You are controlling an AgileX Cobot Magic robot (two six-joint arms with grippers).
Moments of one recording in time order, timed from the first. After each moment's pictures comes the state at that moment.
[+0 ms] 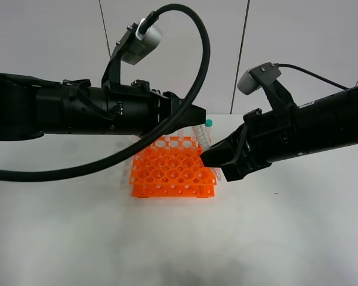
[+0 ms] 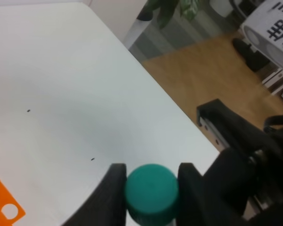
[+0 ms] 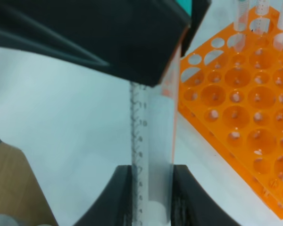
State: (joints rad) left arm -0.62 1.48 -0.91 -1.73 0.36 1.37; right arm 0.45 1.31 -0.83 0.95 0.62 -0.98
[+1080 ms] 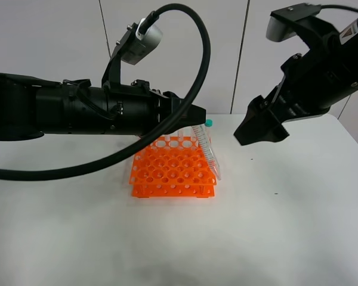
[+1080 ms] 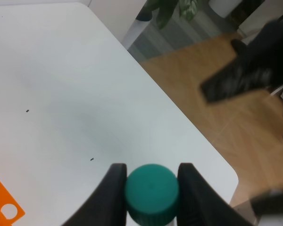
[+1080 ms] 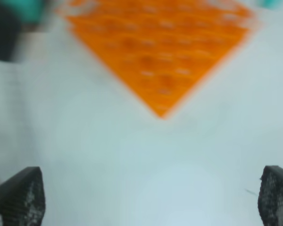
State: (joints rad) left arm -0.62 1.48 -0.91 -1.73 0.36 1.37; right arm 0.45 1.31 -1.24 0.13 1.04 -0.25
